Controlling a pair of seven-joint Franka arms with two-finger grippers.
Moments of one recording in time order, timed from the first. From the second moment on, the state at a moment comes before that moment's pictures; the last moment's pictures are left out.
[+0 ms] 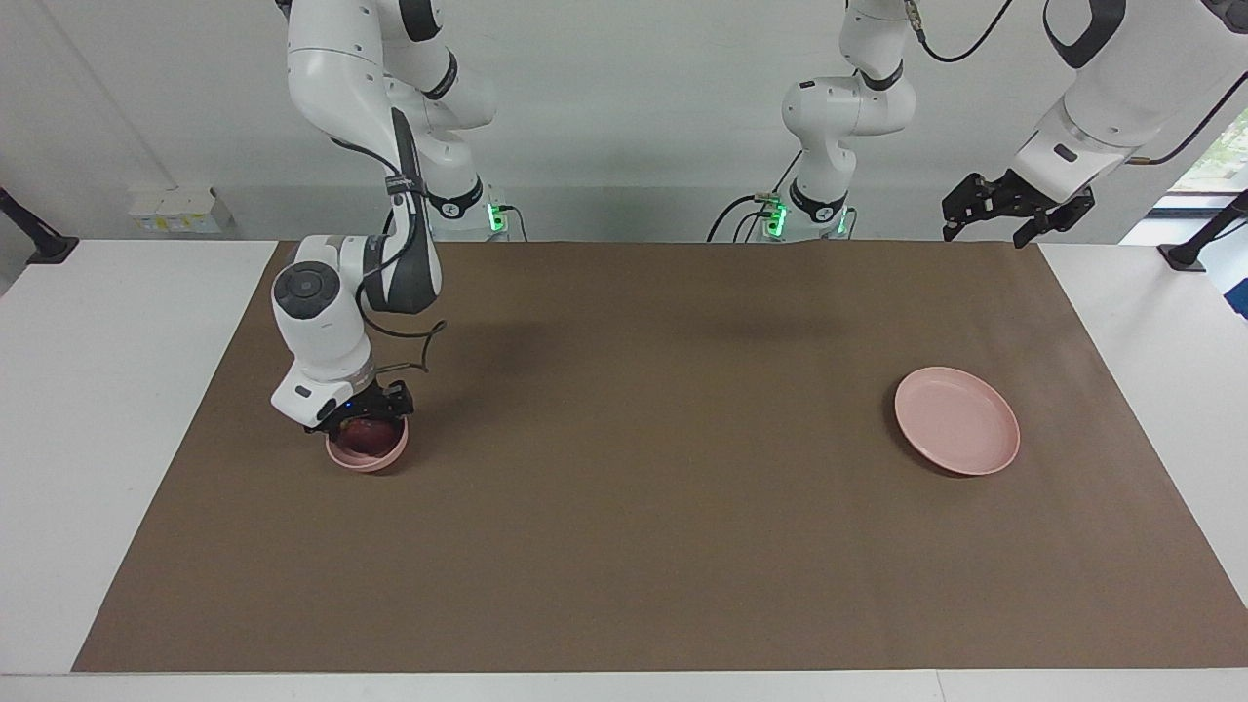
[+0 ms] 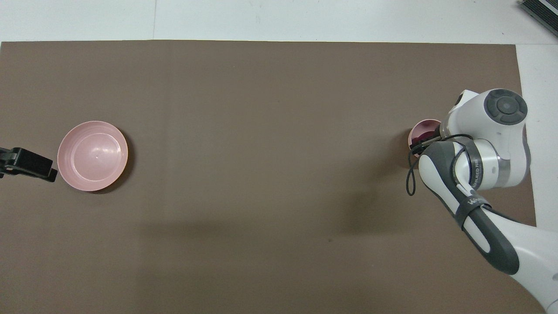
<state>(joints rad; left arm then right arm) -0.02 0.00 0.00 -1.51 -0.04 1.33 0.09 0.07 0.32 -0.10 -1.94 -0.14 2.26 -0.22</state>
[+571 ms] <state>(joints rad) -0.05 0.01 0.03 -1.50 -0.08 1.40 -0.04 0.07 0.30 -0.10 -1.88 -0.14 2.21 -0.22</state>
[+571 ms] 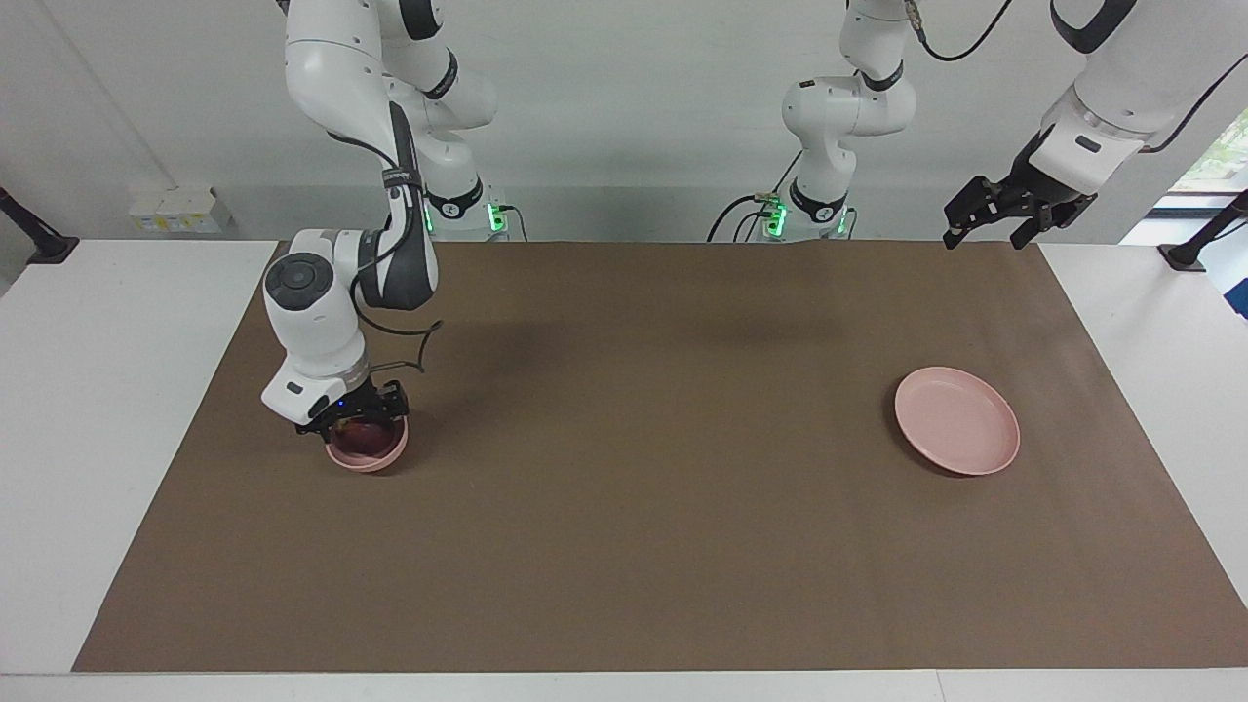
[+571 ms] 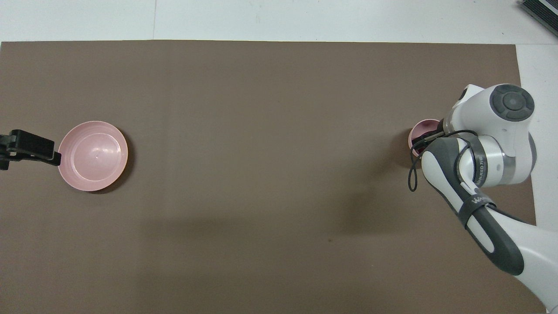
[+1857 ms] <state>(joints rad) -0.06 0.01 0.06 -1.50 -0.04 1.42 -0.04 0.08 -0.03 -0.11 -1.64 0.00 1.58 -0.09</state>
